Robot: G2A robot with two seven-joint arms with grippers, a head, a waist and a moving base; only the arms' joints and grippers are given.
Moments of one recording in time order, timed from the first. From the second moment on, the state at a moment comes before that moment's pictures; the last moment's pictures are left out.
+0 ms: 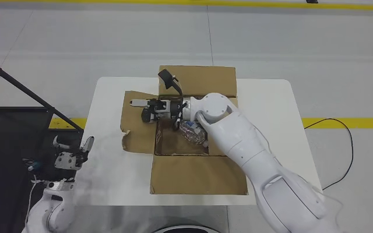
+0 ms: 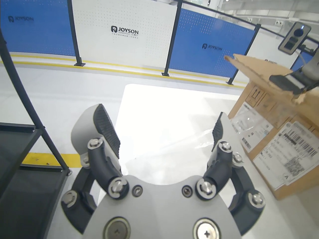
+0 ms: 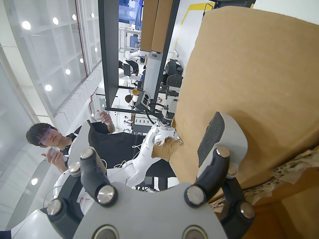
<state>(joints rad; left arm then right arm) 1.77 -1.22 -1.86 -1.69 1.01 -0.37 0.41 -0.36 -1.67 0.73 -0.68 0.43 -0.28 1.02</state>
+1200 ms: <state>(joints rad) 1.64 -1.21 -1.69 -2.27 0.86 -0.40 -0.09 -1.04 -1.39 1.49 -1.71 0.10 -0.38 1.08</state>
